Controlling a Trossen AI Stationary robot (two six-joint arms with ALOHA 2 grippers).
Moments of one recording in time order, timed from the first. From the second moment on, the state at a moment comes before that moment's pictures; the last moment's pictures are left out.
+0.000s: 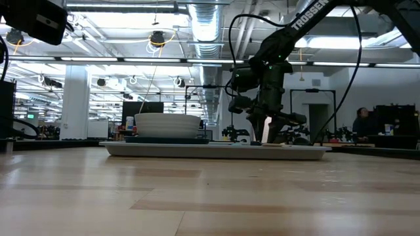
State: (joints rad) left arm -0.80 0.39 0.29 -0.13 -0.37 -0.12; right arm -0.48 1.97 1.33 -0.83 -0.26 0.84
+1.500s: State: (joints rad) left arm -0.80 0.39 0.29 -0.14 -0.38 -0.09; right arm 0.34 1.35 1.17 -0.23 0.01 0.49
